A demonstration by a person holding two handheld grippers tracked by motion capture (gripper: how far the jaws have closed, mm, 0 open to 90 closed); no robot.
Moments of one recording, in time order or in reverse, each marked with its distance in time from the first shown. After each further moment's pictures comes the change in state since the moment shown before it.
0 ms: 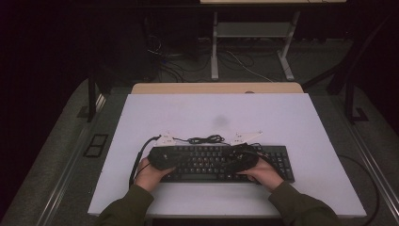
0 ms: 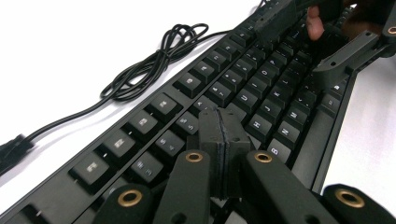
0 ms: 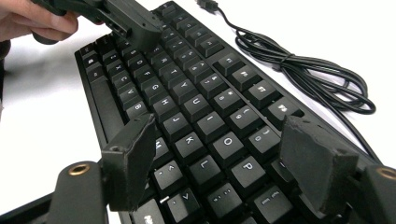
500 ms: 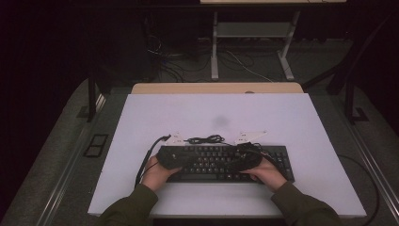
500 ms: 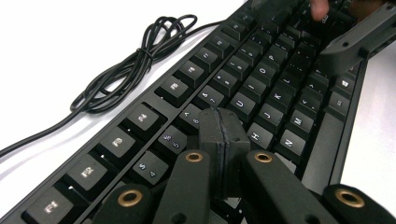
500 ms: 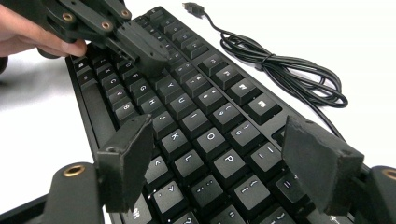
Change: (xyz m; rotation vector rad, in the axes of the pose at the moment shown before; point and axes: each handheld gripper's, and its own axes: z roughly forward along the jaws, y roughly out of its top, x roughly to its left) left arm -0.003 0.005 0.021 0.052 -0.019 0.036; right arm -0.006 -0.003 -0.007 -0.022 -0.026 0.015
